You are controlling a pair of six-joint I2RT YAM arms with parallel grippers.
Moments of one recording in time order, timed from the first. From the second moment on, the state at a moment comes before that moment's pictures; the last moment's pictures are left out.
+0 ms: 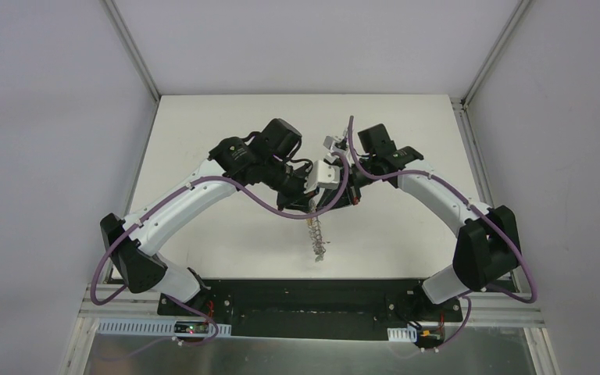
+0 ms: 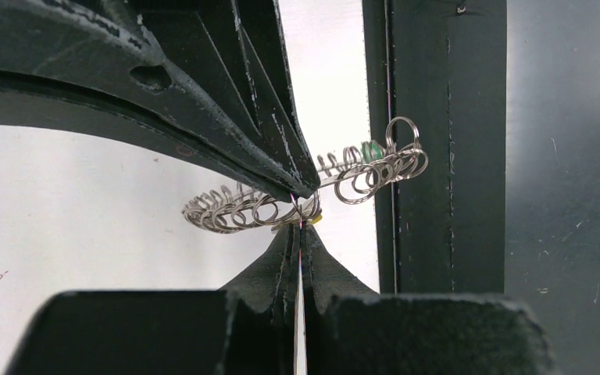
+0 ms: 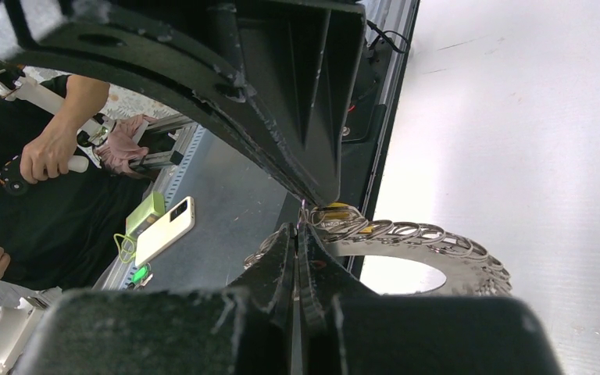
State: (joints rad) left arm -0.83 1.47 1.56 -1.02 0.57 0.57; right arm 0.51 1.52 1.19 -0.63 -1.47 -0.36
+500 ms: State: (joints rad) left arm -0.83 1.47 1.55 -1.02 0.57 0.57; right arm 0.52 1.53 1.19 -0.63 -1.47 -0.36
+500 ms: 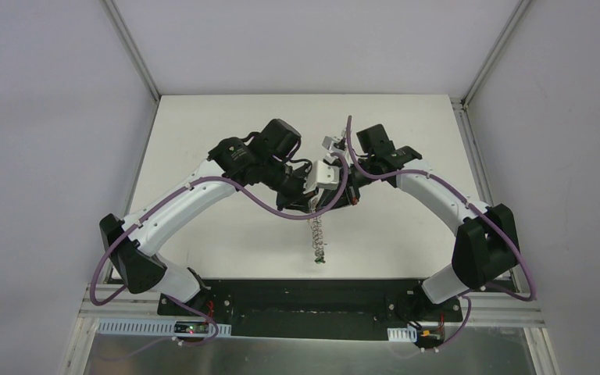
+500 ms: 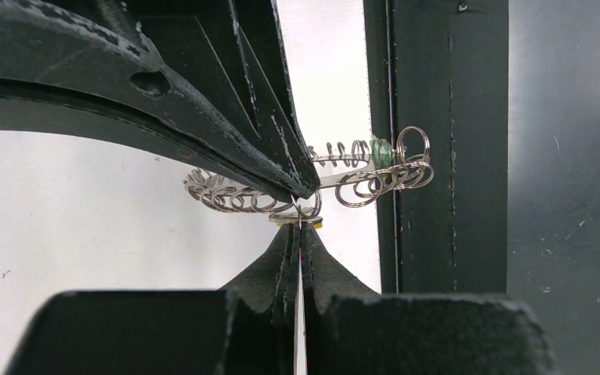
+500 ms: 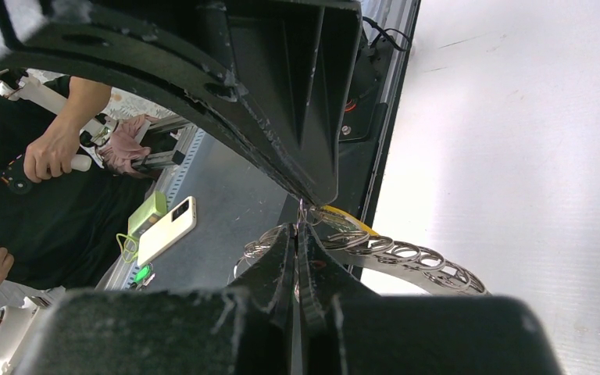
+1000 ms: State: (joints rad) left arm -0.83 1.45 1.53 -1.02 0.57 0.58; right arm 0.51 1.54 1.20 -0.63 -1.47 -0.36
